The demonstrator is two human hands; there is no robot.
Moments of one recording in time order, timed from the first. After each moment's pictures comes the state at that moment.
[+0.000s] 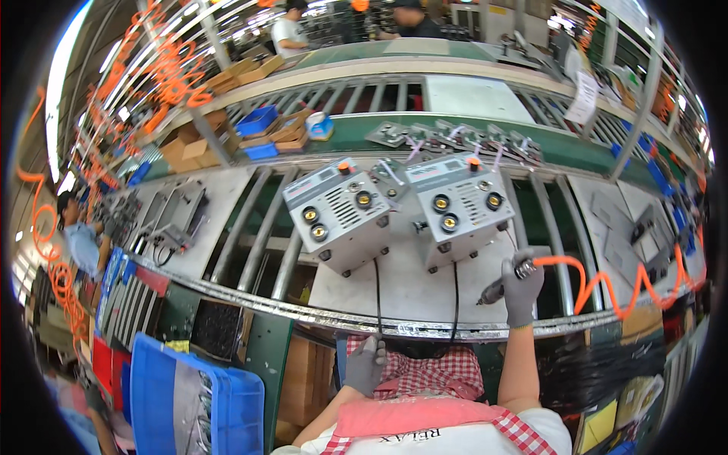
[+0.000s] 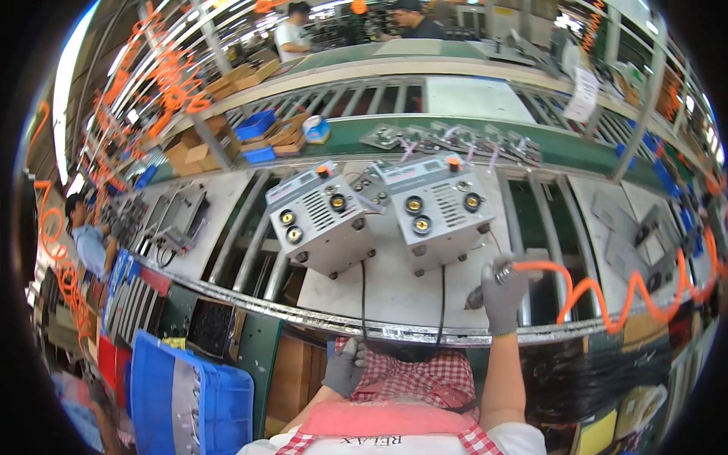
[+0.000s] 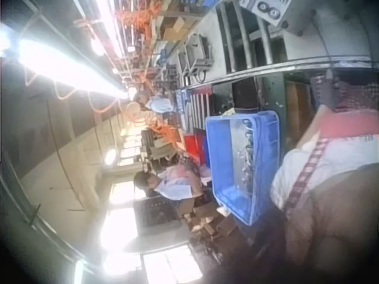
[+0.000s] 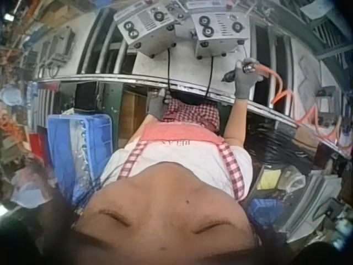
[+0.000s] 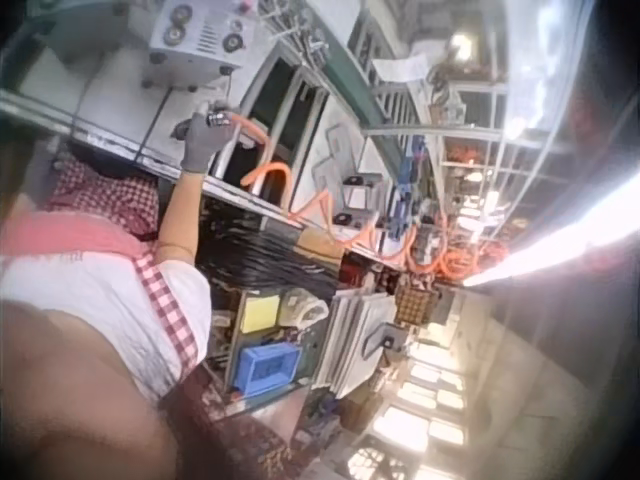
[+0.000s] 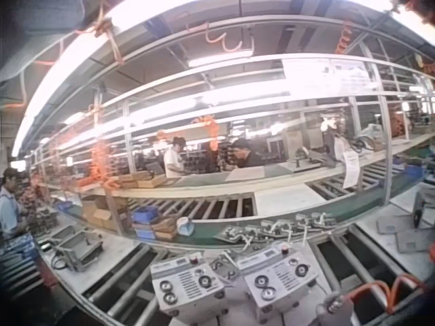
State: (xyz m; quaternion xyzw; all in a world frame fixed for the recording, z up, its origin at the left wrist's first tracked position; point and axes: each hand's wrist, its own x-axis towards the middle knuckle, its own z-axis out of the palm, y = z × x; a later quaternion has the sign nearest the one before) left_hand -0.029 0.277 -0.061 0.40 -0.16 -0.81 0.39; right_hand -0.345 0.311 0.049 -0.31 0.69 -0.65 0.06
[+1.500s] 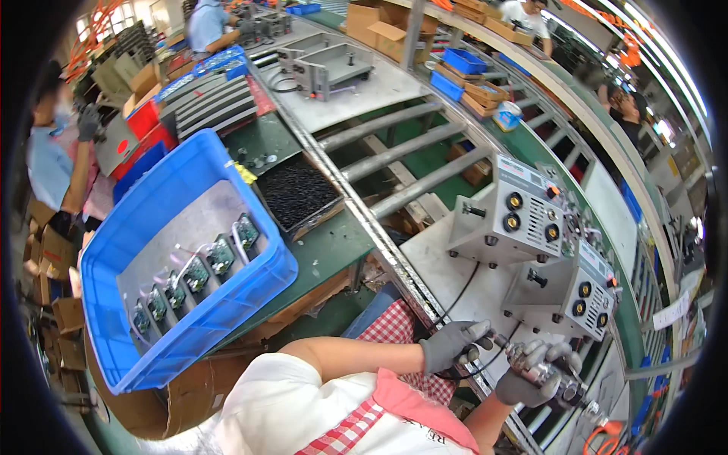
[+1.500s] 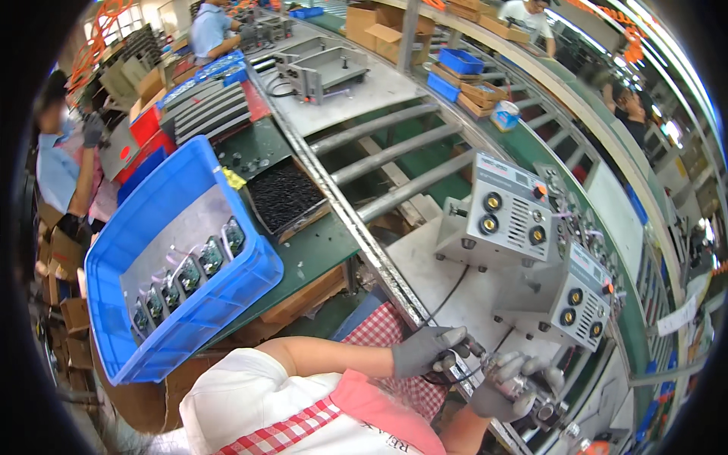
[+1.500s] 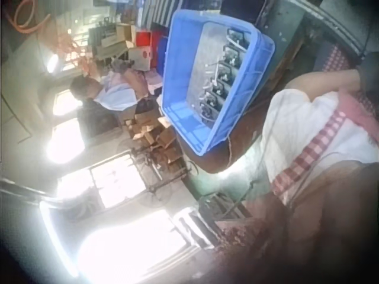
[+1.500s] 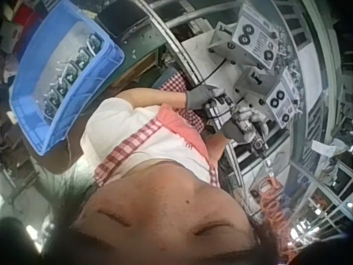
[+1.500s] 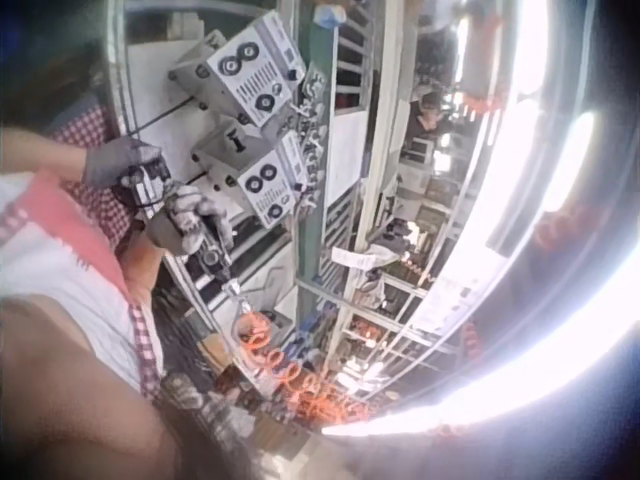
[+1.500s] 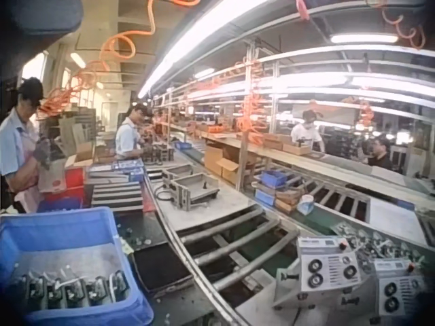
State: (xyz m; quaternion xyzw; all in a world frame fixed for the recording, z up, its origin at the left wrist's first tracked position) left_hand -0.069 0.256 0.012 0.23 -0.23 -0.89 0.32; right_hand -0.194 0.285 0.097 -0.47 0.16 -0.83 0.27
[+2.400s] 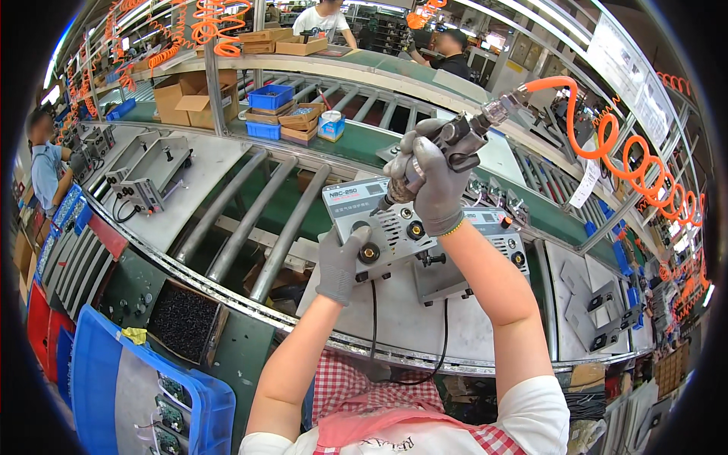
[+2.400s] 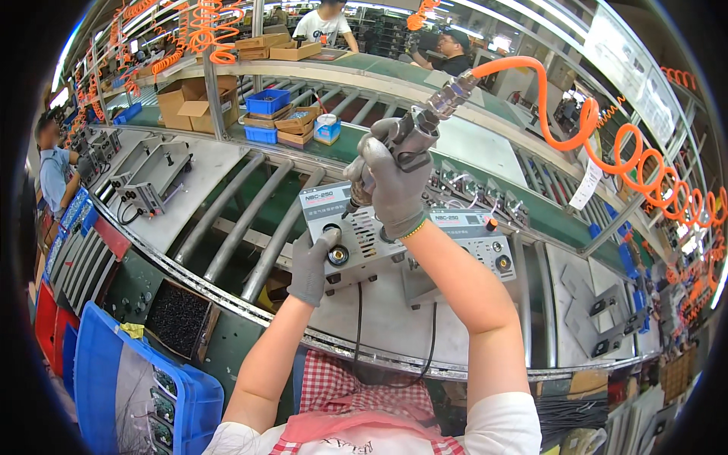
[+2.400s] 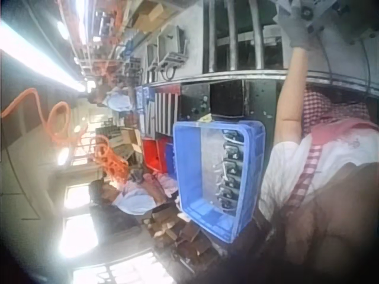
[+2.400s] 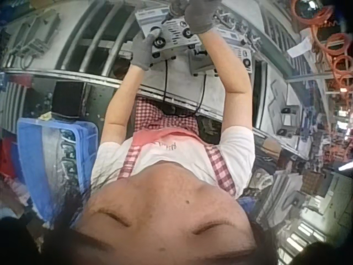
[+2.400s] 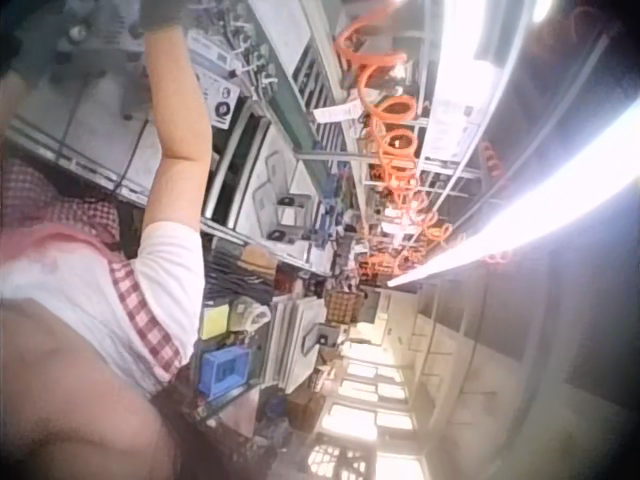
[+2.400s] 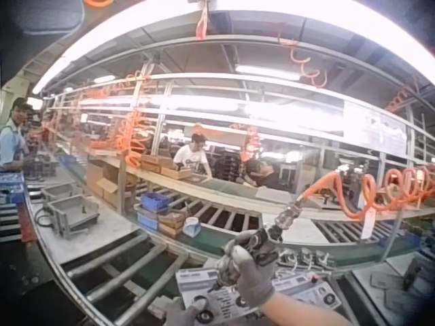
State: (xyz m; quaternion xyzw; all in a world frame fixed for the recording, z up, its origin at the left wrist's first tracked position) left_hand -0.045 0.063 0.089 0.28 -0.46 -0.63 0.56; right_hand -0.164 0.068 0.241 -0.54 0.25 -0.76 0.28
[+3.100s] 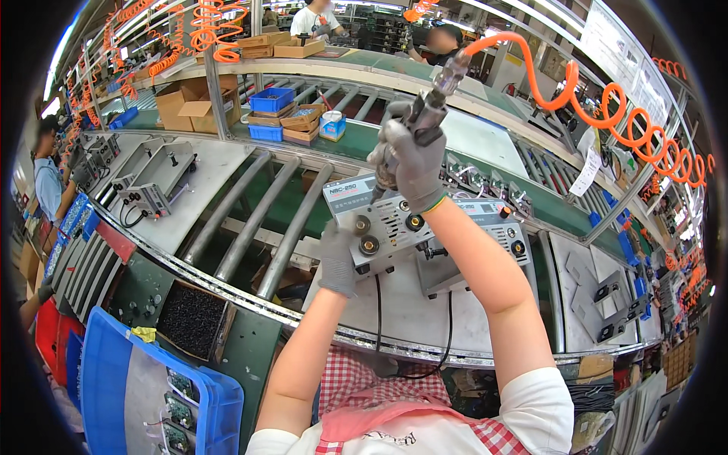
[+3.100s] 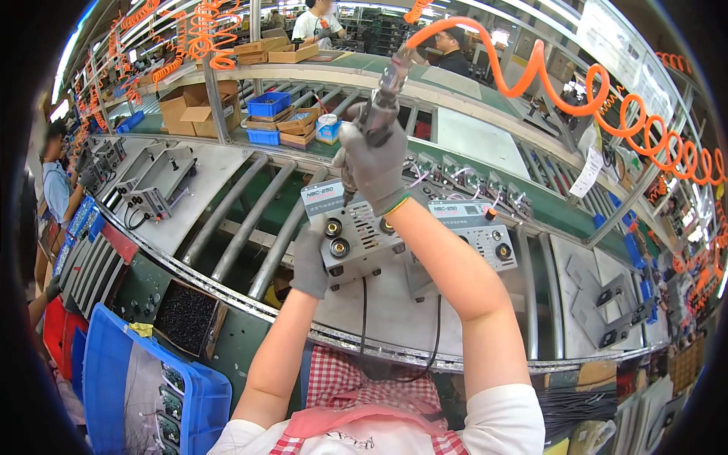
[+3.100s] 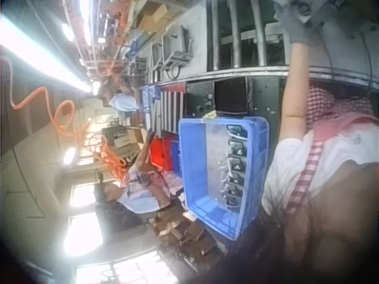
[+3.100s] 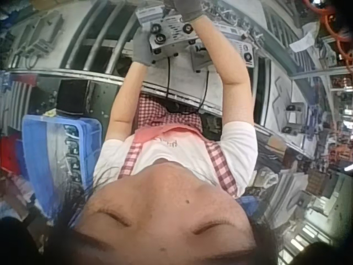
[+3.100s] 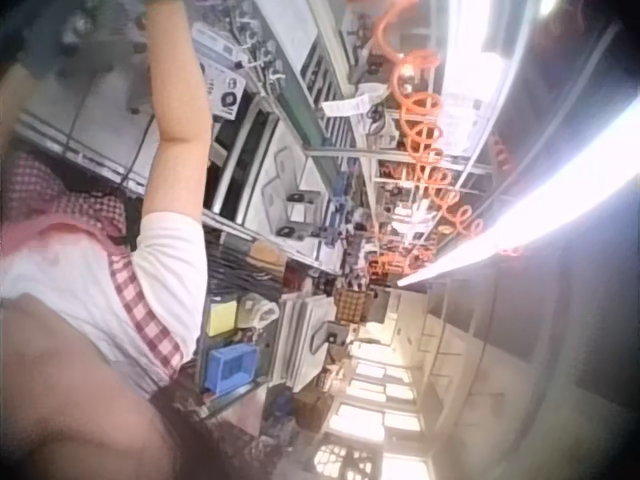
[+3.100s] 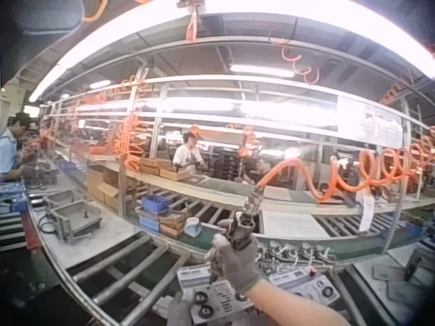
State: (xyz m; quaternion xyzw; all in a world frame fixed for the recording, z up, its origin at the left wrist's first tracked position) left_hand -0.047 0.059 0.091 0.20 -0.29 -0.72 0.60; right_hand -0.158 0.047 0.243 -0.56 0.28 -0.74 0.24
